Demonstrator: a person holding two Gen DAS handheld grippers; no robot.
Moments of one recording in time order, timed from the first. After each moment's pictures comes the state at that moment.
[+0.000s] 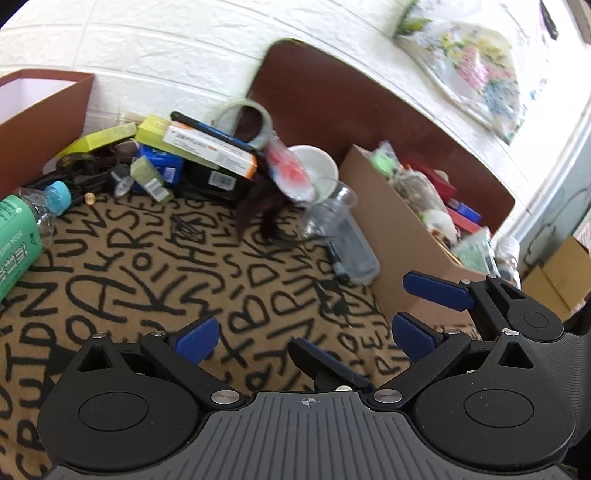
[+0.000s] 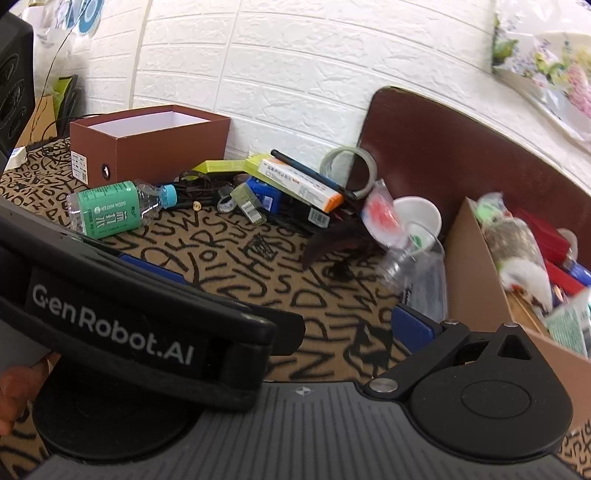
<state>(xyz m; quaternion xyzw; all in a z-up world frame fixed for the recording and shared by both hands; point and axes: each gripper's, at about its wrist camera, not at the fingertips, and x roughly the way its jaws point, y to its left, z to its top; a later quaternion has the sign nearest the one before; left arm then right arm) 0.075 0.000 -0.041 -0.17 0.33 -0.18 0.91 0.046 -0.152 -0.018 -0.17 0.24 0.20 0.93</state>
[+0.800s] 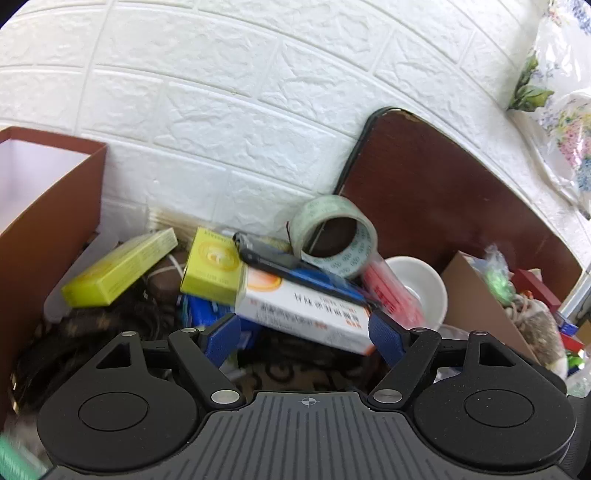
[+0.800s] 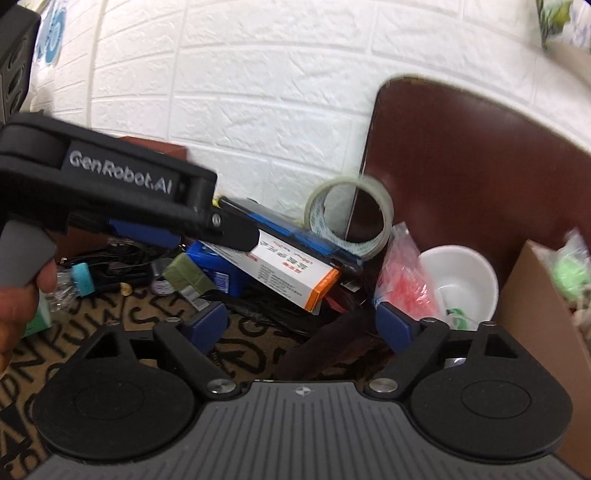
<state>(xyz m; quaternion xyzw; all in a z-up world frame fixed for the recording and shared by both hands) 0.256 0.065 -0.028 -0.16 0.28 -0.12 0.94 0.216 -0.119 -0.036 -0.12 0.23 0.22 0.94</state>
